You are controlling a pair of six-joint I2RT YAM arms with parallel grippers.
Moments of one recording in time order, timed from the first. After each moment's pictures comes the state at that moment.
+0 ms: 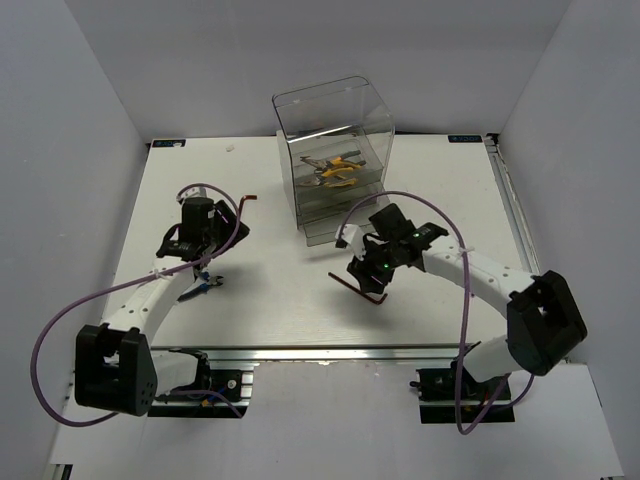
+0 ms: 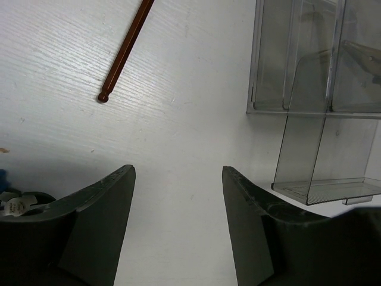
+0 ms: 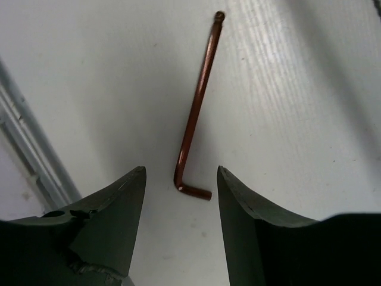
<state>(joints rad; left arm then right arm) -0.17 1.20 0.77 -0.25 -0.04 -0.70 0.66 1.42 0.97 -0.65 -0.40 -0.51</state>
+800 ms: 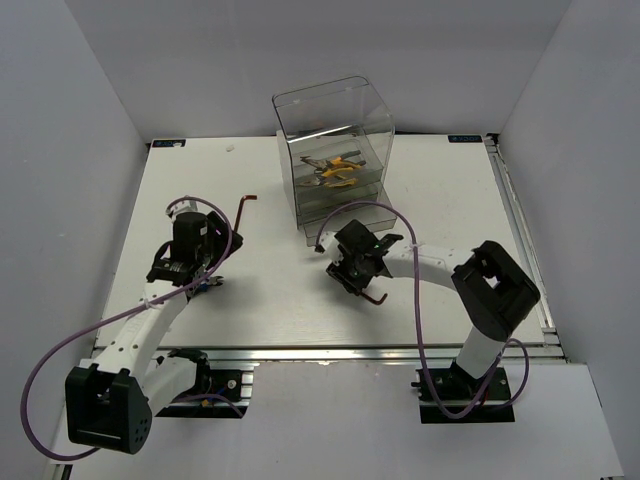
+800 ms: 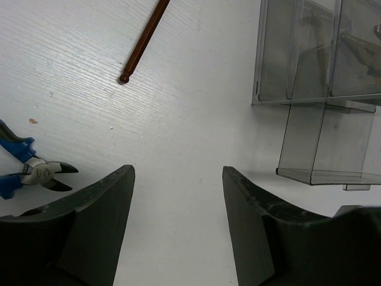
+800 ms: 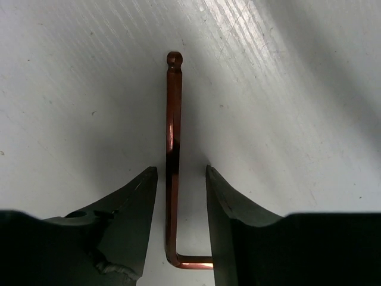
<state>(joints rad) -0.17 1.00 0.68 -0.31 -0.08 -0.72 0.81 1.71 0.99 -0.40 -0.07 -0.24</state>
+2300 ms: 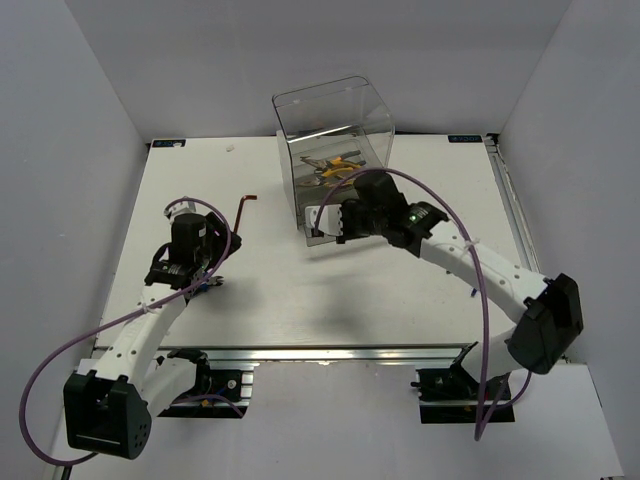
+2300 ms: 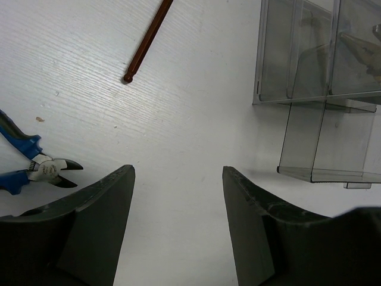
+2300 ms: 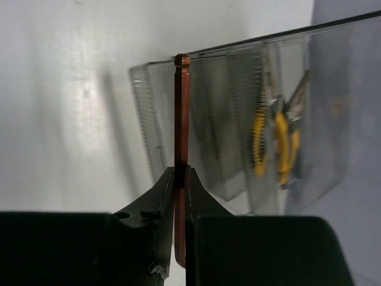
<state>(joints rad) -0.17 0.97 0.68 -0.33 -0.09 -0.72 0.79 1.42 1.24 -0.50 -0.19 -1.01</state>
